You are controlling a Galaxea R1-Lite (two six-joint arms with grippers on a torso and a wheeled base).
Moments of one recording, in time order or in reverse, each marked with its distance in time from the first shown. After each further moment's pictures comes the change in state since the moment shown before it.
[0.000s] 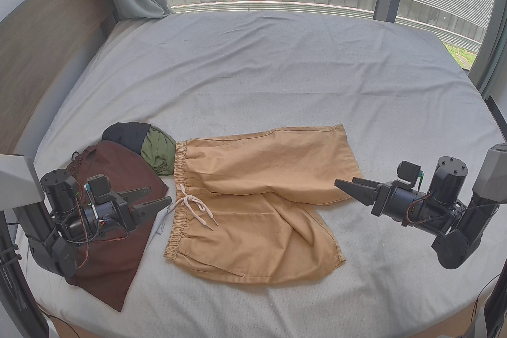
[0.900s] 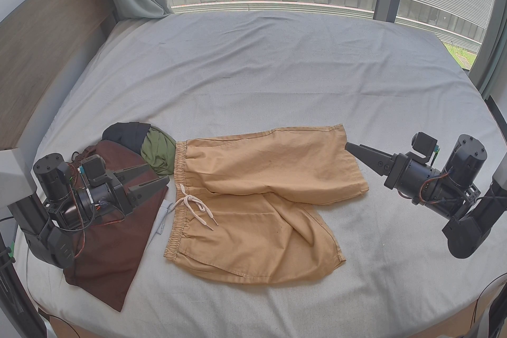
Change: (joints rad) left arm -0.012 -0.068 -0.069 0.000 0.003 -0.004; right arm 0.005 -0.128 -0.061 0.000 0.003 0.078
